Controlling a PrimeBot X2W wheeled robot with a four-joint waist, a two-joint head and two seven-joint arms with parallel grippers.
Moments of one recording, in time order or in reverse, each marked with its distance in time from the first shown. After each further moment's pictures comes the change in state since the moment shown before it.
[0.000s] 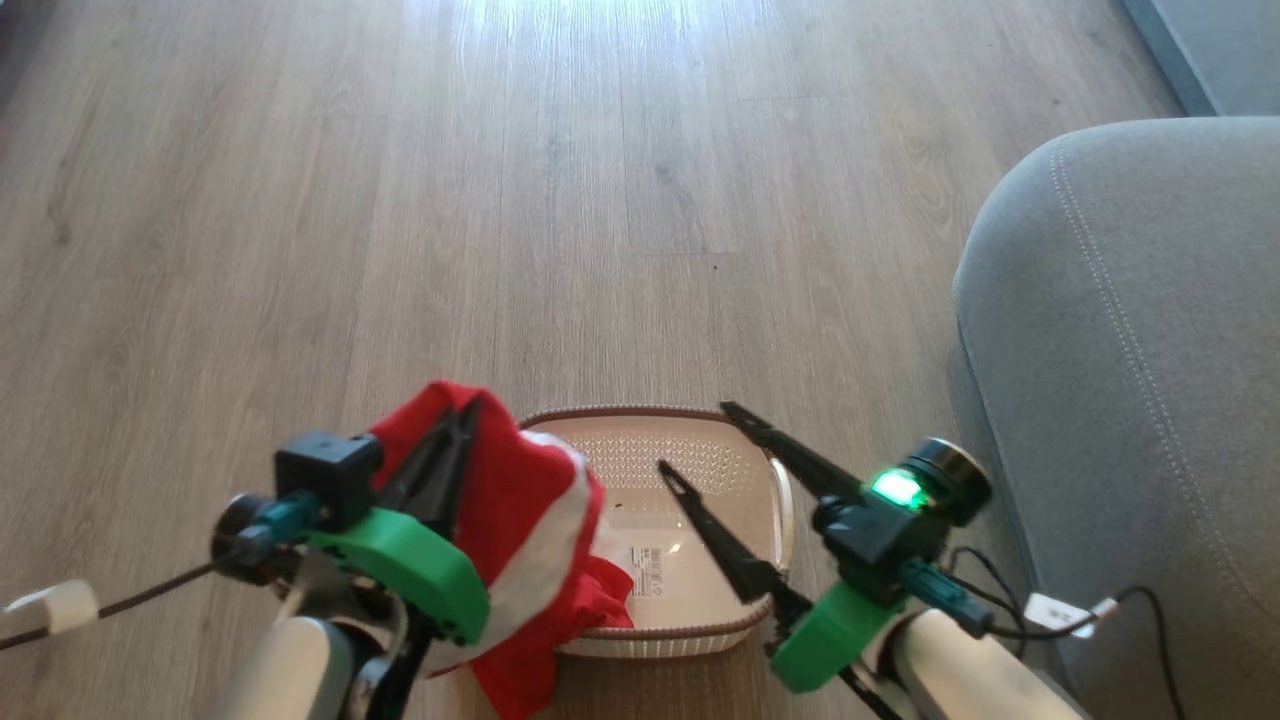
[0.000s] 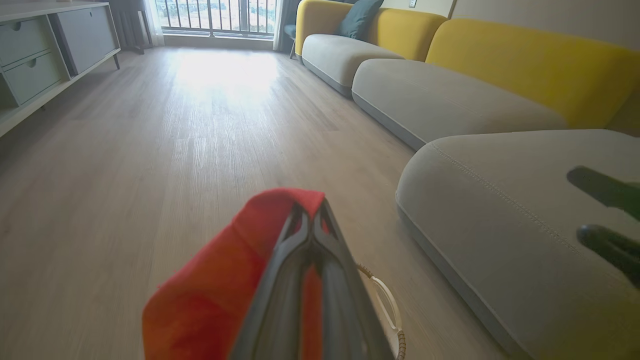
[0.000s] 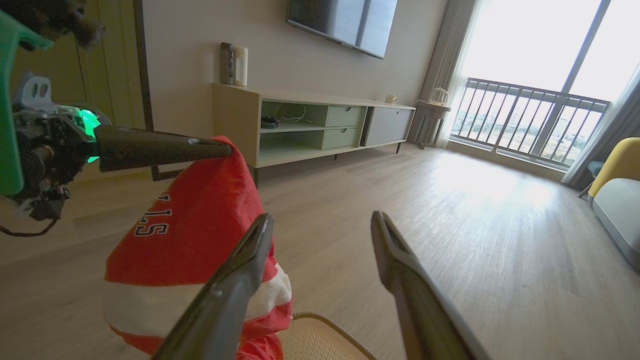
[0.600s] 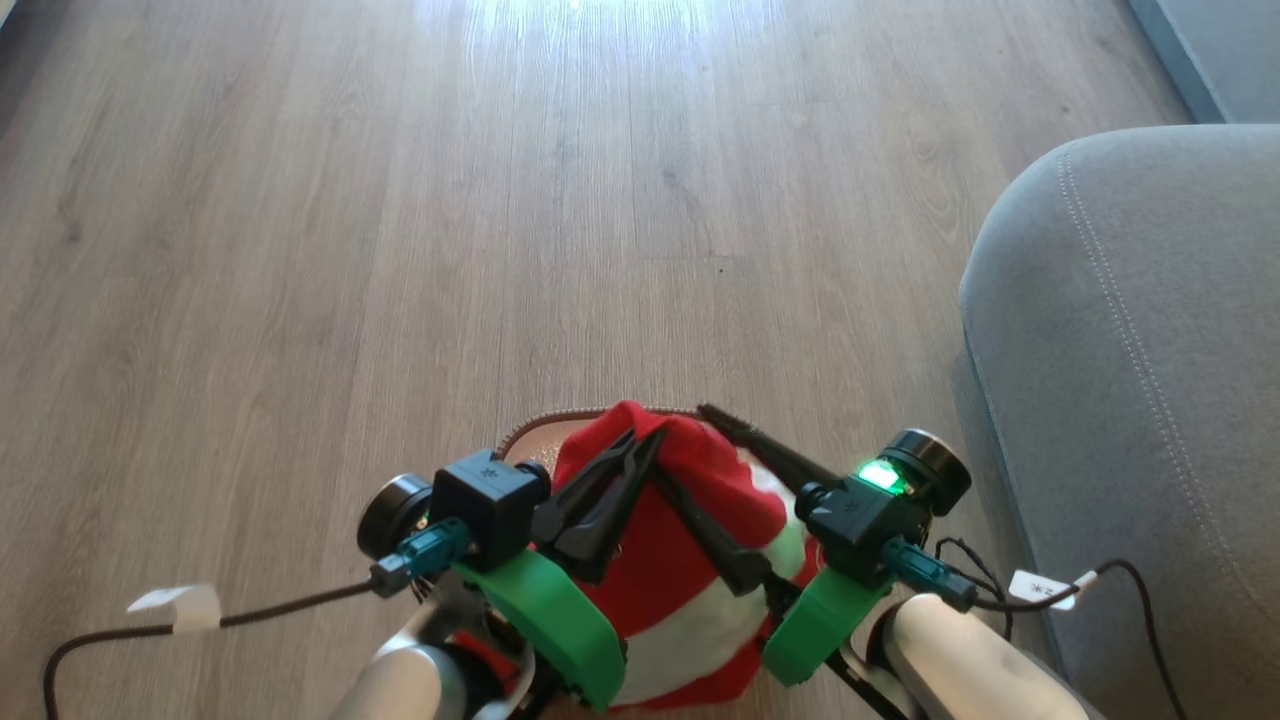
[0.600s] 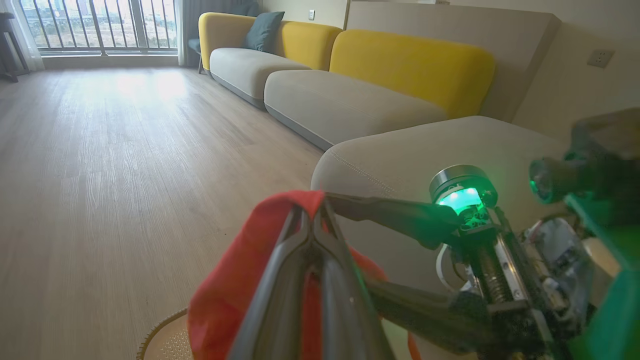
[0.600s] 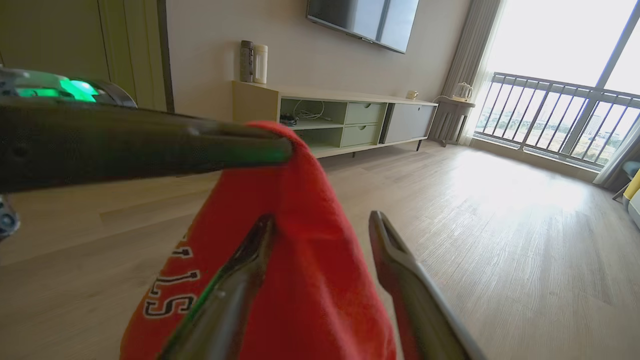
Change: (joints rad) left arm -0.005 -0.054 -0.205 -0.186 0.021 -0.044 0.091; right arm -0.081 -0.019 0.093 0.051 0.077 0.000 0.005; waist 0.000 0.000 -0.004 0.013
